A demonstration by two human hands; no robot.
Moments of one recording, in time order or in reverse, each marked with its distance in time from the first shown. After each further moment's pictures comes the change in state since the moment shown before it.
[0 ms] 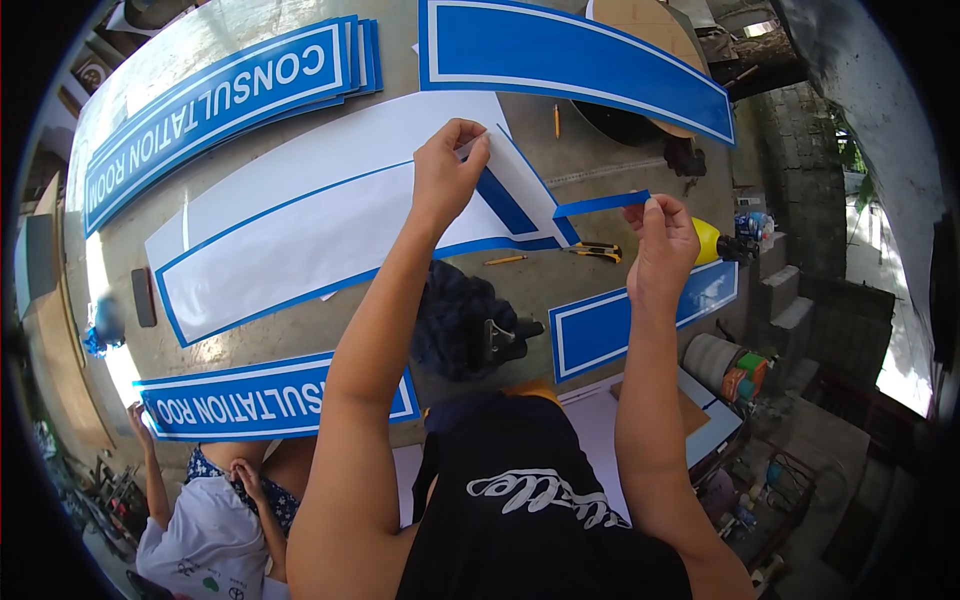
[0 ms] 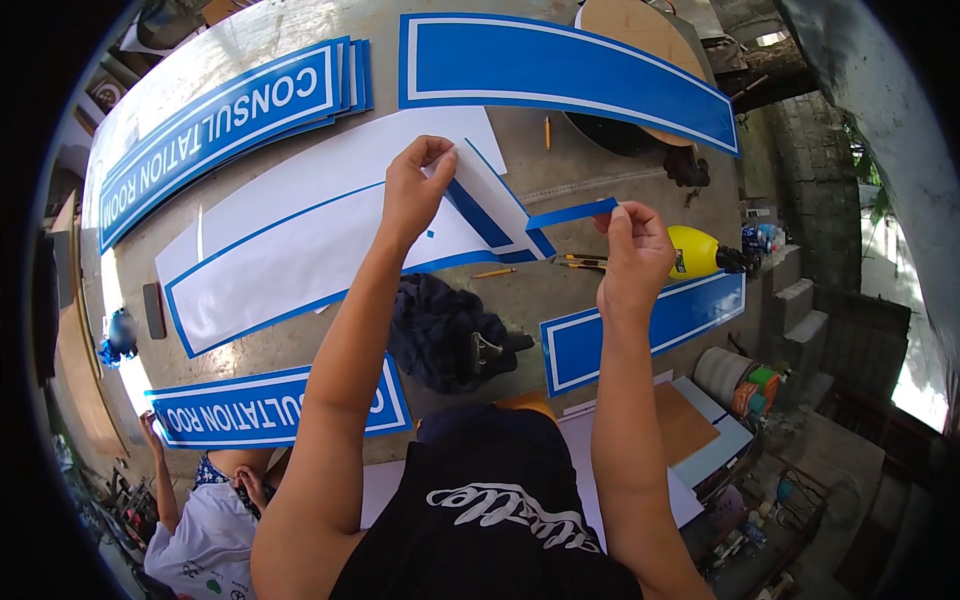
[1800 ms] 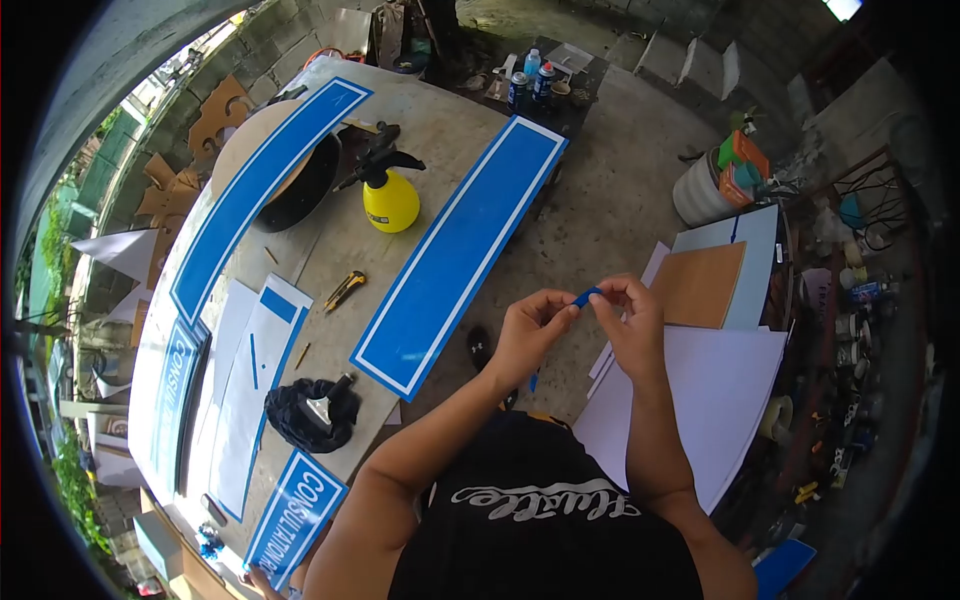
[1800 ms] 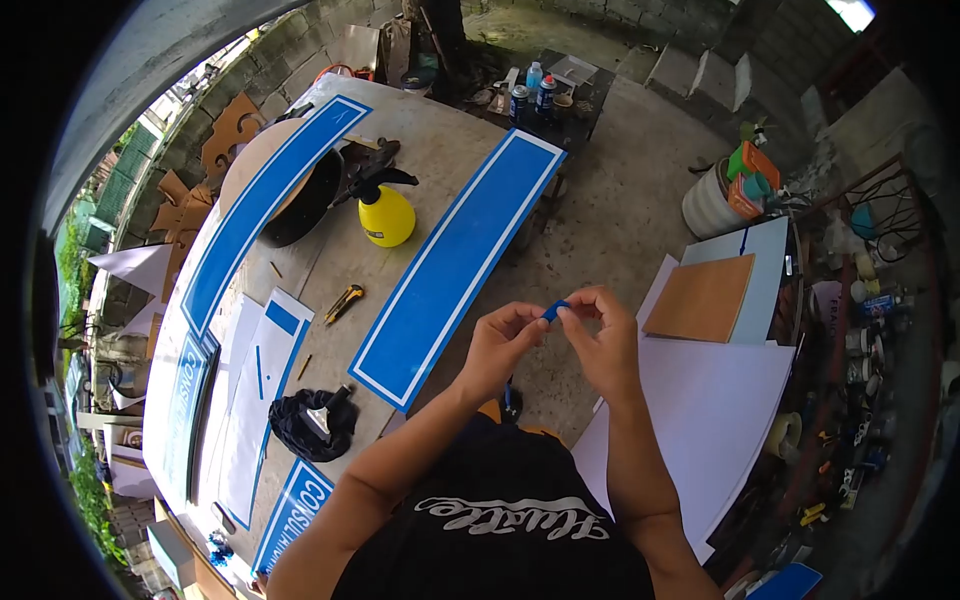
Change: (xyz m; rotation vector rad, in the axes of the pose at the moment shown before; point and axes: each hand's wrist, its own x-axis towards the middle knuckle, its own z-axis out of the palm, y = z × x) left_hand -0.512 0.231 0.478 -0.416 -1.220 -0.339; right_hand -0.212 -0.028 -0.646 -0.266 0.330 -0.082
